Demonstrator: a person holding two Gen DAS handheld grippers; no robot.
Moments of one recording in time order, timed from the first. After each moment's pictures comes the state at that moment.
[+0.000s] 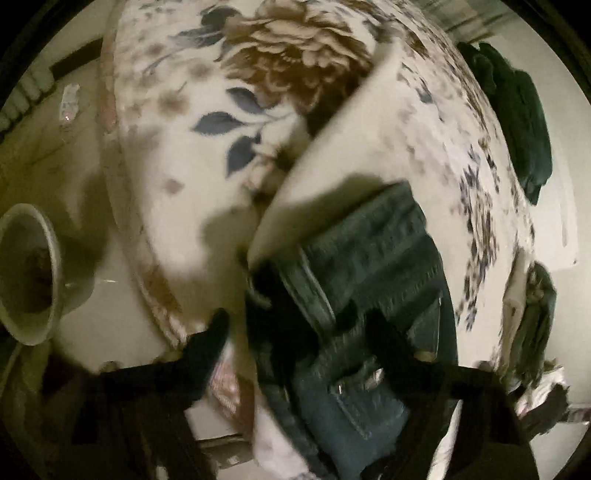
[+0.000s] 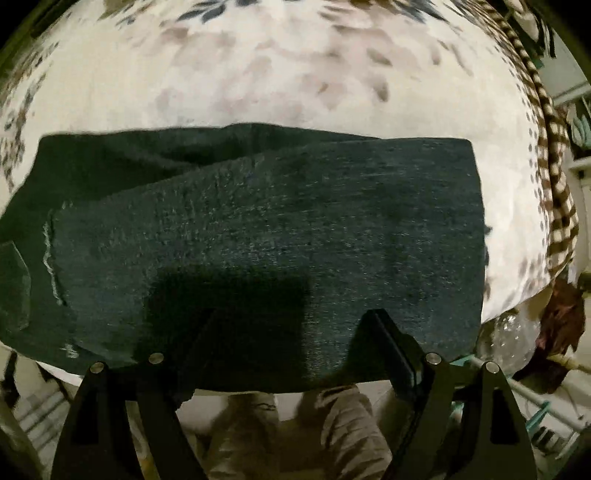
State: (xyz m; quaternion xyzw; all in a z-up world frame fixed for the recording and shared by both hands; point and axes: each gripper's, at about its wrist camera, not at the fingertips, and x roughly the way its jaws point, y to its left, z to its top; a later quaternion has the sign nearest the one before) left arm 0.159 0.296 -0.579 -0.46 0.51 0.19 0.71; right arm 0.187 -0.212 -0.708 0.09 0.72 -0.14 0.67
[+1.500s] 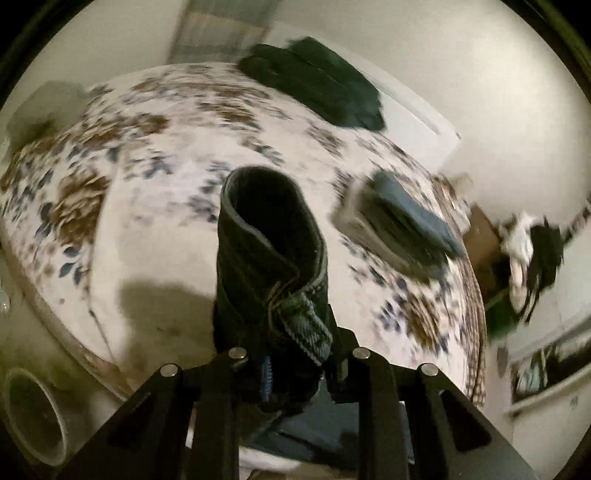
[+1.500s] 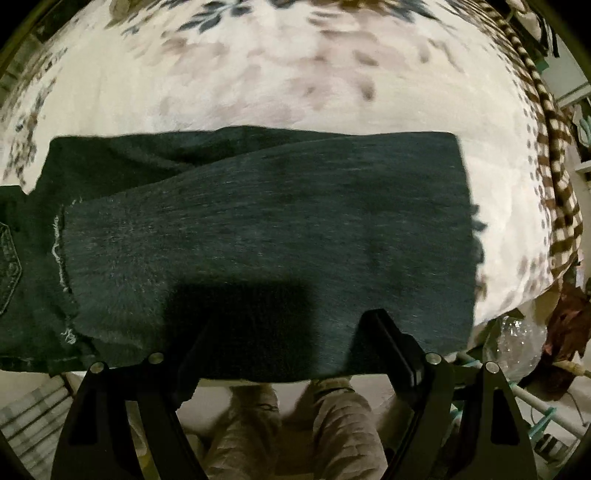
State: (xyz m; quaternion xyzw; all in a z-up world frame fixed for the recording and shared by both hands) left arm 0.158 0.088 -0.386 -0.22 0.42 -0.03 0.88; right arm 0.163 -0.247 -0.687 0.13 0.70 -0.11 0.69
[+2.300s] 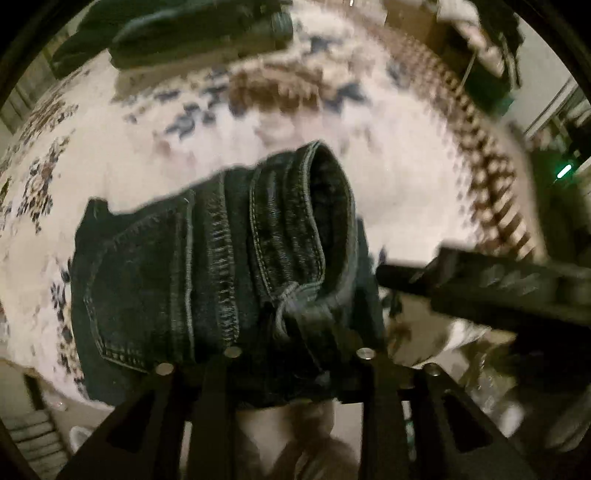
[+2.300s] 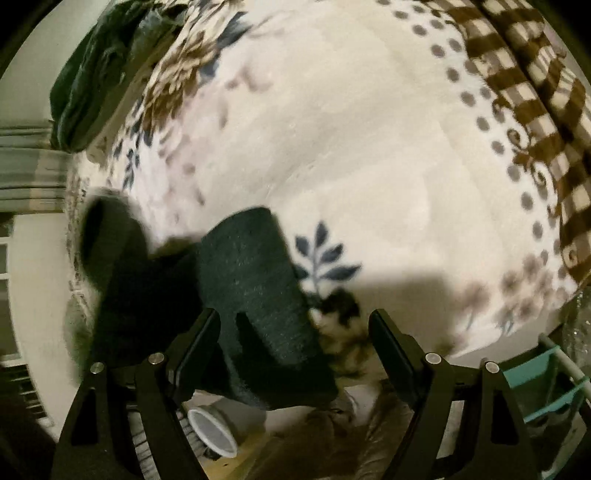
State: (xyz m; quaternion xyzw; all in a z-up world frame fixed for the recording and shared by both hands) left arm 0.123 -0.239 -0.519 0.10 0.61 -0.15 0.77; right arm 0.109 -0.475 -0.681 0.38 0.63 -0.03 0.68
